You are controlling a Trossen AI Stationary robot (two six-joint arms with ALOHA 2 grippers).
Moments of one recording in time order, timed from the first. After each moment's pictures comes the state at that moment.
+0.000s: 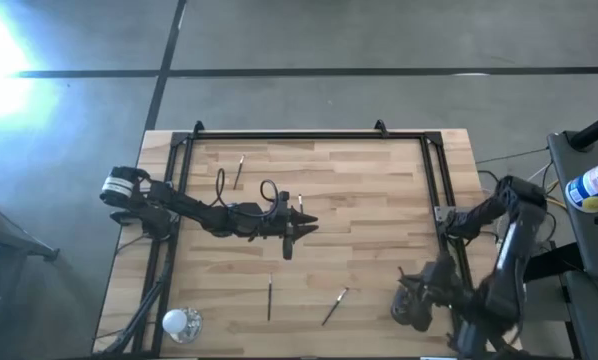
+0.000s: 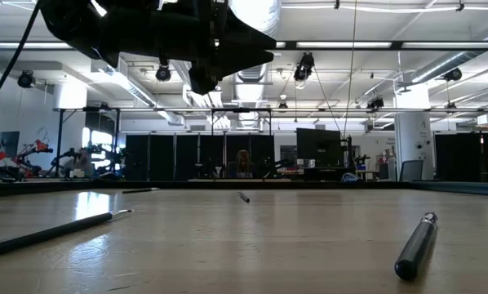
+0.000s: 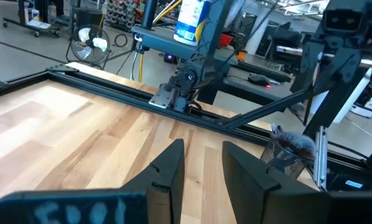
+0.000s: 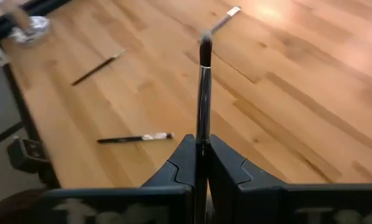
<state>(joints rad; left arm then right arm) -0.14 1.60 0.74 0.85 -0.21 -0.31 1.13 1.57 1.39 -1.45 0.84 1.92</state>
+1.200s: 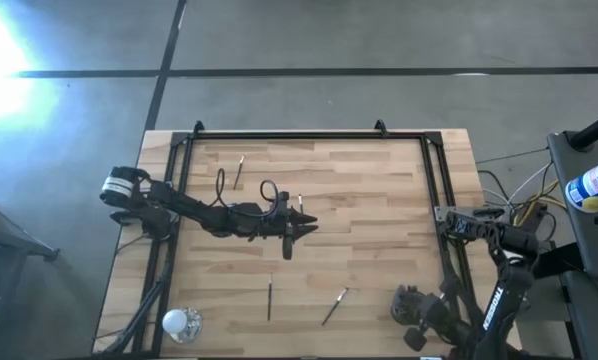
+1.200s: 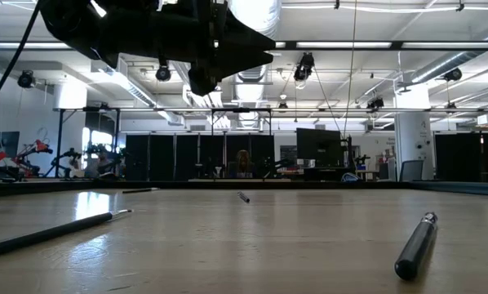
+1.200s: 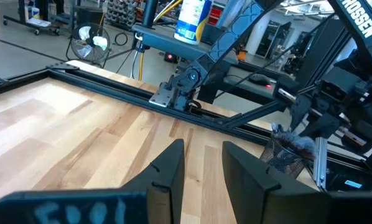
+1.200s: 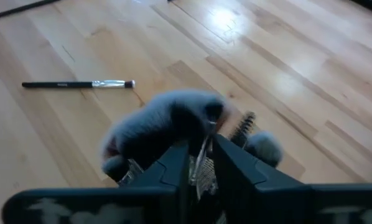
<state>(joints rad) -0.14 1.60 0.73 0.85 -0.21 -0.32 1.26 1.96 1.42 -1.56 0.76 2.19</state>
